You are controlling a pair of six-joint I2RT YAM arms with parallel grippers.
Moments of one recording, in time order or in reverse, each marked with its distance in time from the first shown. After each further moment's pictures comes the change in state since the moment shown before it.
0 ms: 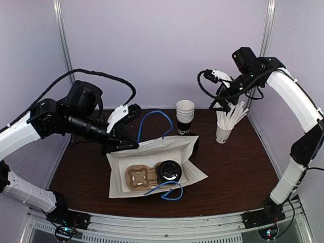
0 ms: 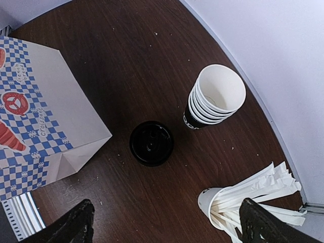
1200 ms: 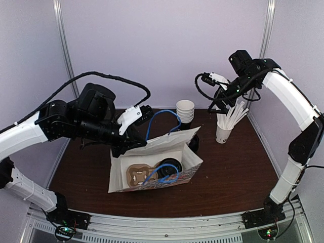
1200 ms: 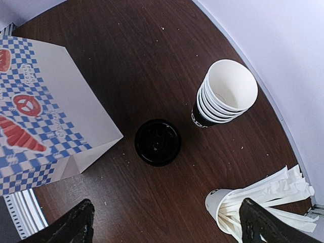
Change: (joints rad) left arm -0.121 0.060 0.019 0.057 -0.246 -0.055; right arm 0.000 0.032 -0.012 -0.001 -0.025 0.000
